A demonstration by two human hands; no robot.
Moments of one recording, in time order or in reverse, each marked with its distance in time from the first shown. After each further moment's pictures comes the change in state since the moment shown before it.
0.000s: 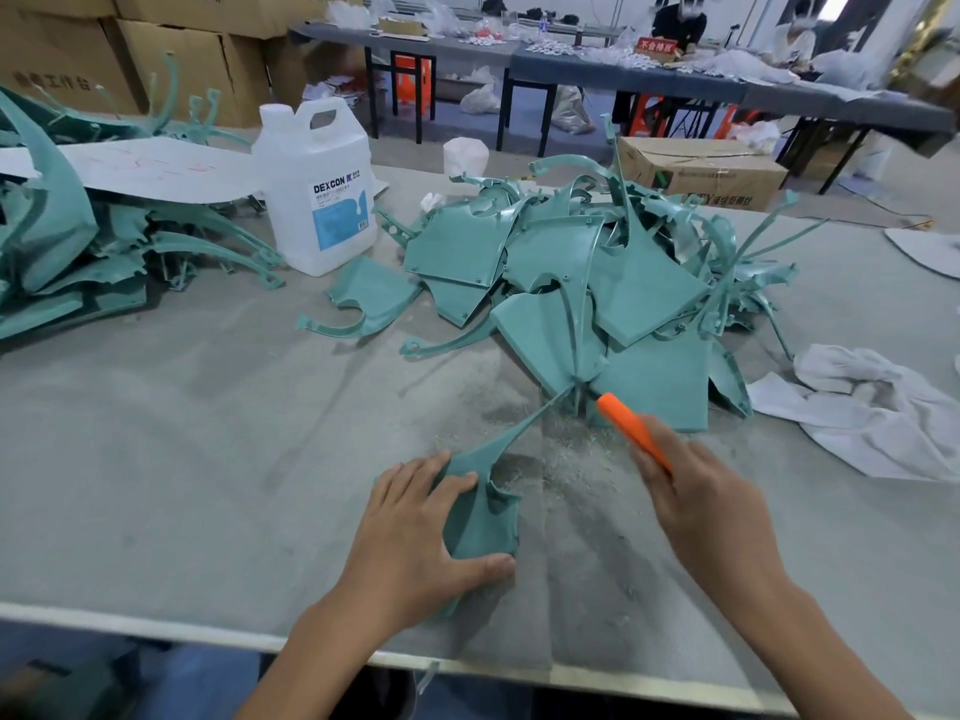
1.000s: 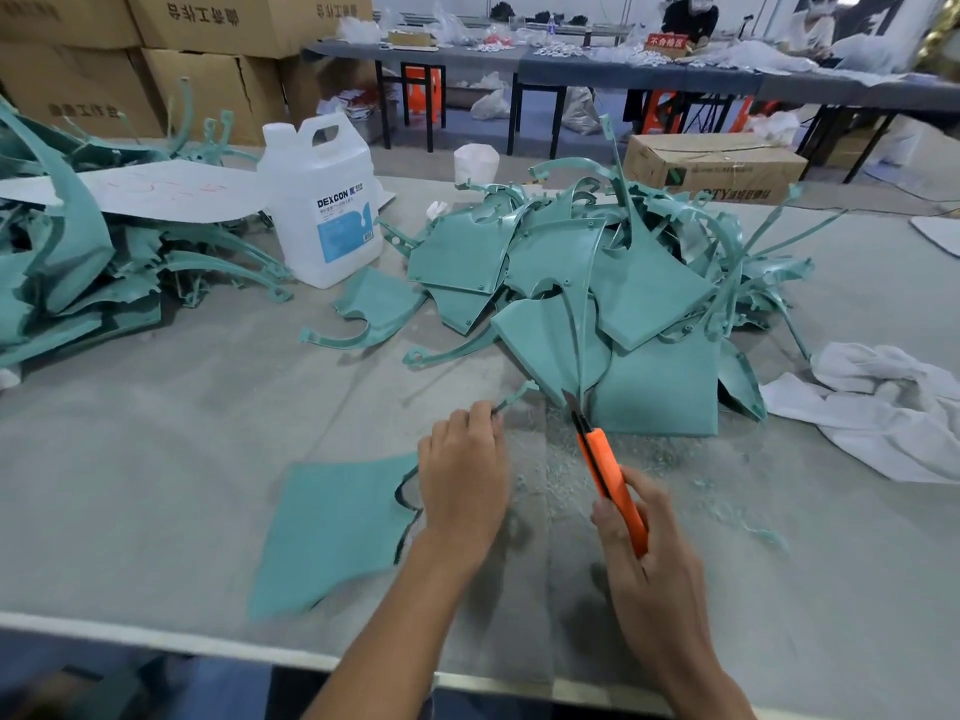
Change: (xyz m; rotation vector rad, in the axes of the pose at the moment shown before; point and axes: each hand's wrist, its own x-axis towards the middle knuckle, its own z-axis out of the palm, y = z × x) left_hand 0.071 0.065 0.004 -0.076 0.414 -0.165; right_hand -0.049 -0.032 0.042 0.600 0.049 0.261
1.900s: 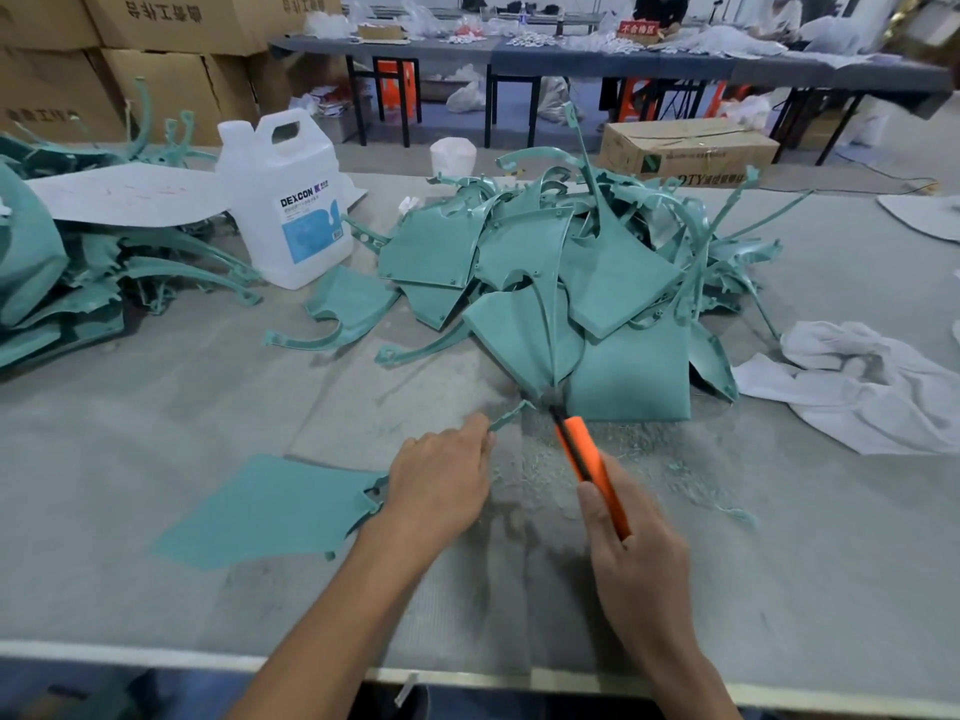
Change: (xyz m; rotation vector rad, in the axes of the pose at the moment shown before) left_hand 0.004 -0.006 -0.022 0.134 -0.401 0.178; right_hand 0.004 0.004 0.000 -0.064 0.097 0.004
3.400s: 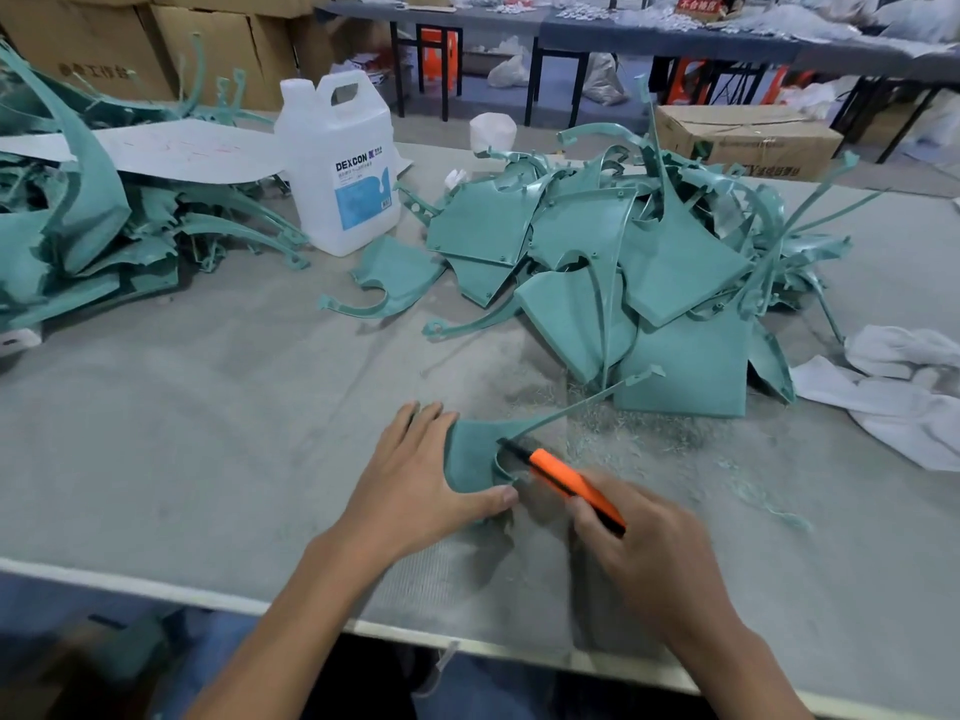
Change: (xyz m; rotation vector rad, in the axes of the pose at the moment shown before) left_hand -0.038 -0.075 0.008 -0.117 -0.035 -0.158; right_hand 0.004 -0.028 -0.002 -0.306 -0.348 -0.192
